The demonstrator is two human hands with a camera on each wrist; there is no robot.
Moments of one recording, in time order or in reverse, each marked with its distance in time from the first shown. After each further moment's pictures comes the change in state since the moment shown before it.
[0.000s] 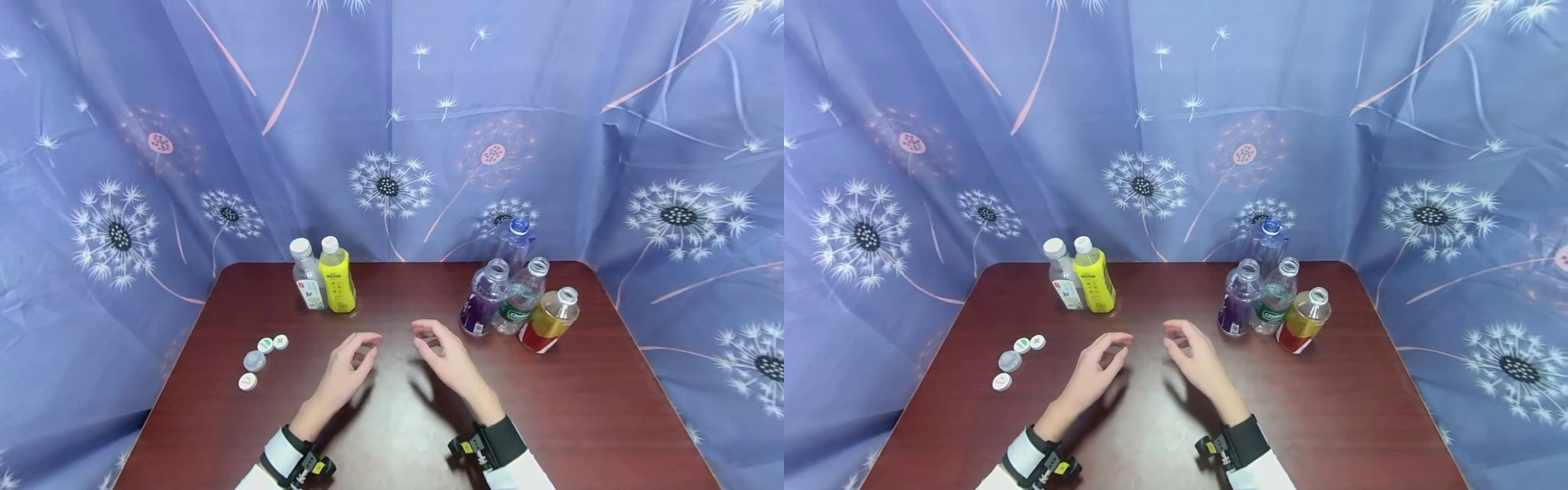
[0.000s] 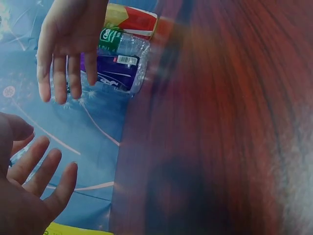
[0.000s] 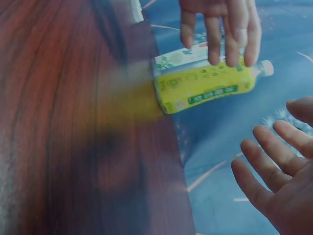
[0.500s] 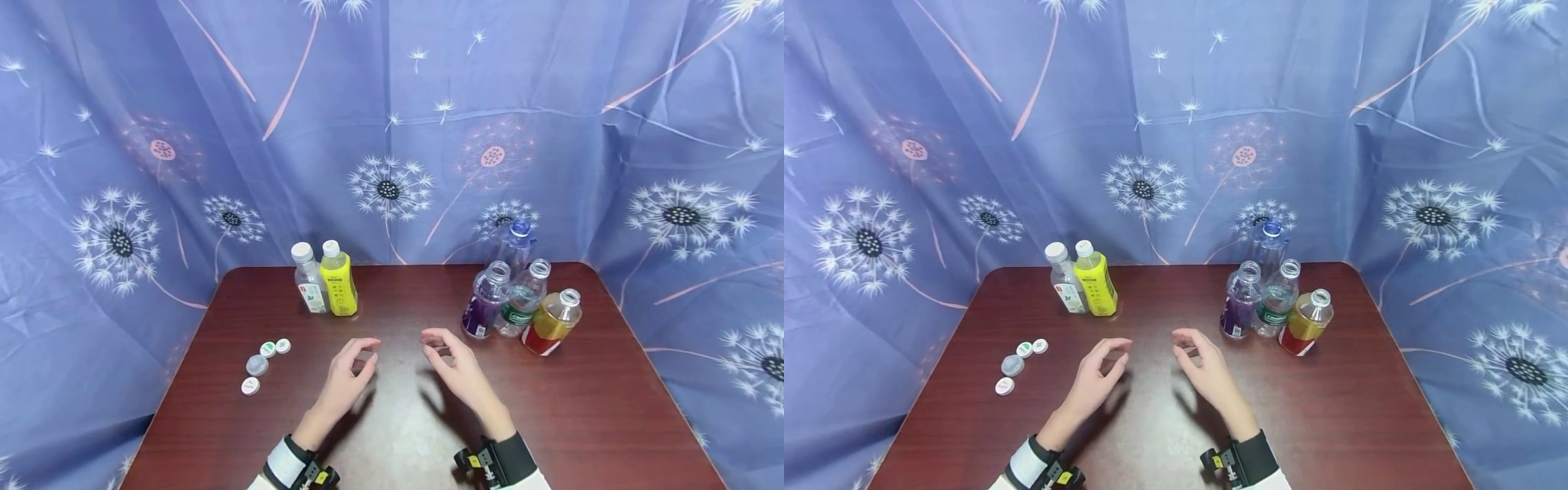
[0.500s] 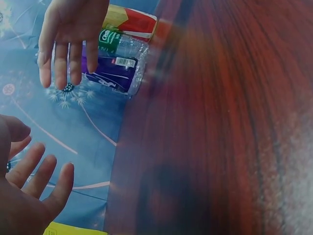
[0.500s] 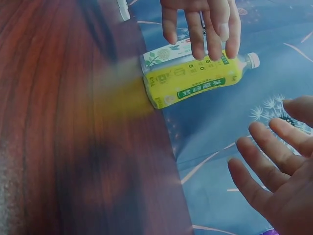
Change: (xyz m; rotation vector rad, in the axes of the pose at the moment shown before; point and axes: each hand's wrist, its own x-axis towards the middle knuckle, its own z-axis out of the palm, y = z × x) left_hand -0.006 -0.004 0.005 -0.064 0.067 0.029; right_hand -0.016 -0.002 -0.008 -0.025 0.052 0.026
